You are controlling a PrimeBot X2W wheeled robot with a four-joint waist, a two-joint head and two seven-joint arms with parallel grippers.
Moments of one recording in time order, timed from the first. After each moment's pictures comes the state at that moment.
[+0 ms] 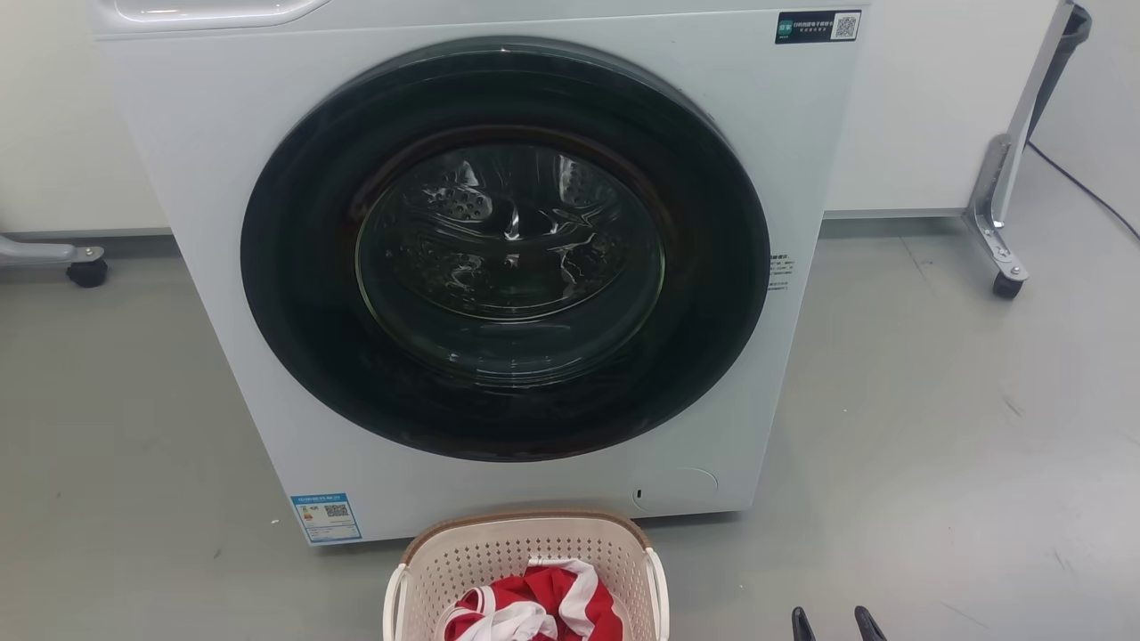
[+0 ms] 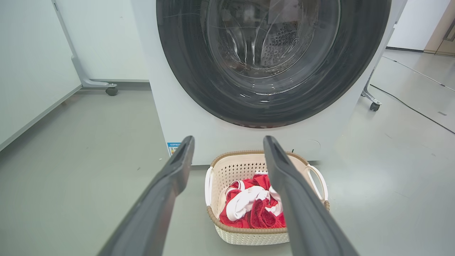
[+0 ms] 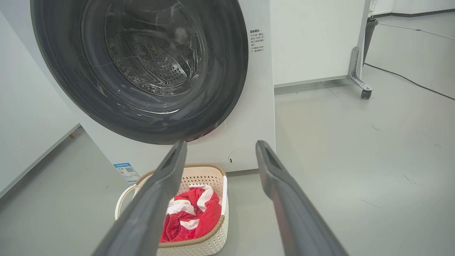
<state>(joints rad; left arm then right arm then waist) 0.12 0.11 -0.23 0.29 -0.29 0.12 -0.25 0.04 -0.09 0.36 0.27 0.36 -0.13 -0.25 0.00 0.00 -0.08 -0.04</state>
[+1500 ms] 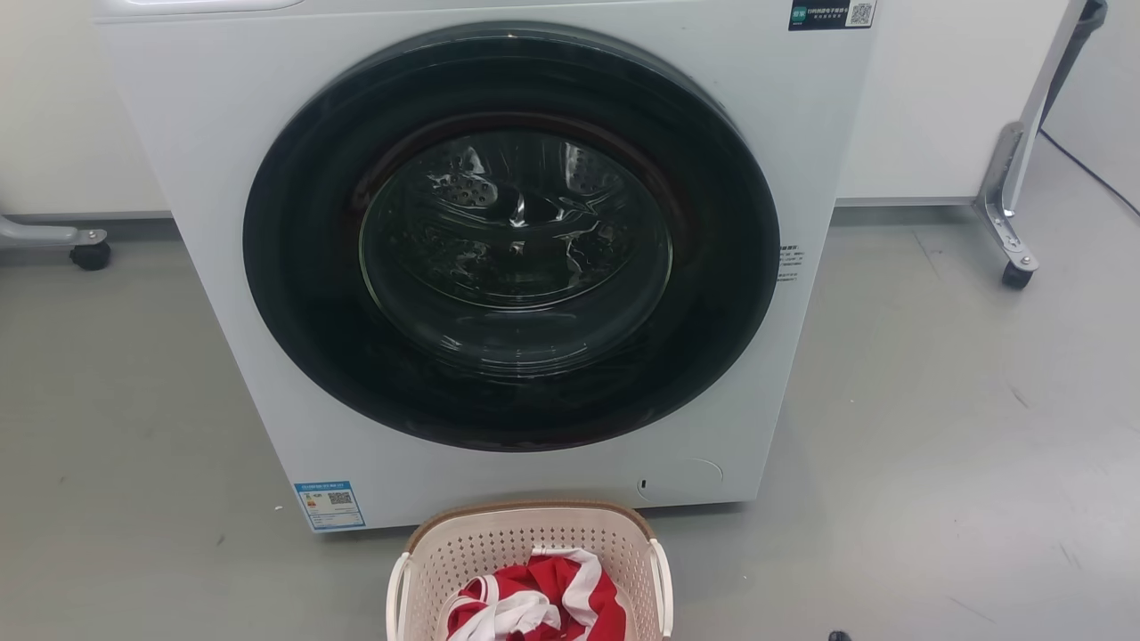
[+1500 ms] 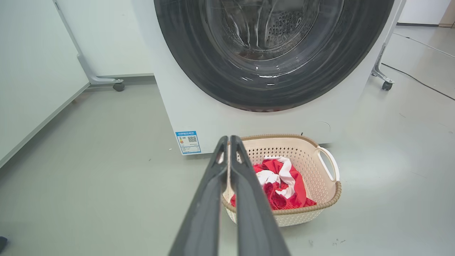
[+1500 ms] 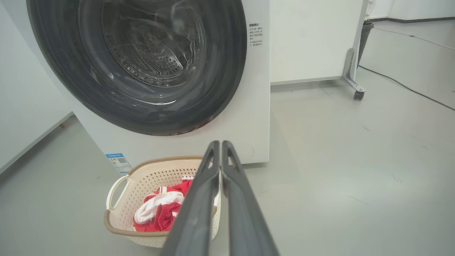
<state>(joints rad) 0.14 0.08 -0.20 0.30 -0.17 0.12 -0.25 0.11 -0.05 0.30 0.21 0.25 -0.13 -0.25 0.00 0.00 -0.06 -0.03</state>
